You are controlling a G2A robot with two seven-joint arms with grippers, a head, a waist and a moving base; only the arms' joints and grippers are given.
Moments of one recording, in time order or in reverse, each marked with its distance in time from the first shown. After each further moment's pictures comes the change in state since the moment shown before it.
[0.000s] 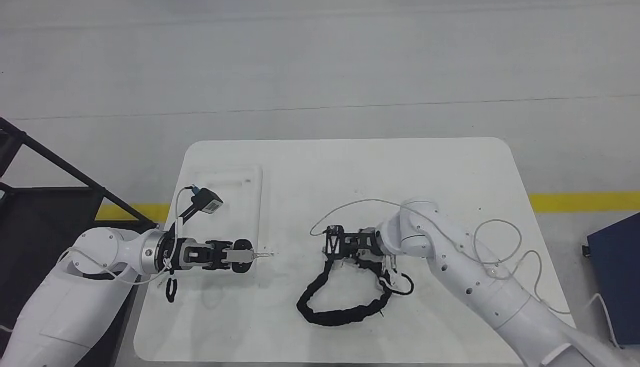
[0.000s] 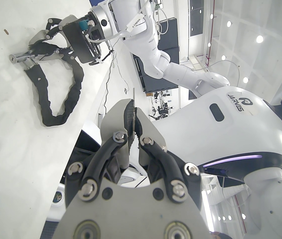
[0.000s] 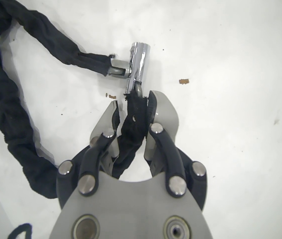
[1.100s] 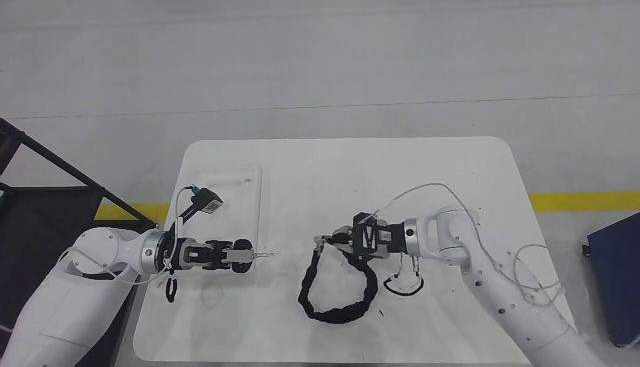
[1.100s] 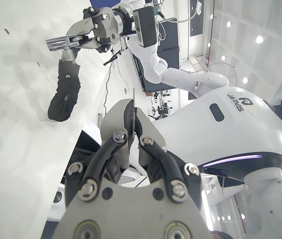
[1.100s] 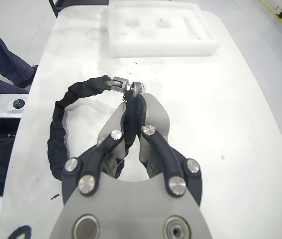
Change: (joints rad) left arm 0.000 0.000 0.000 0.000 0.000 0.000 0.000; right arm -0.191 0.092 0.253 -0.165 -0.177 -0.160 -0.736
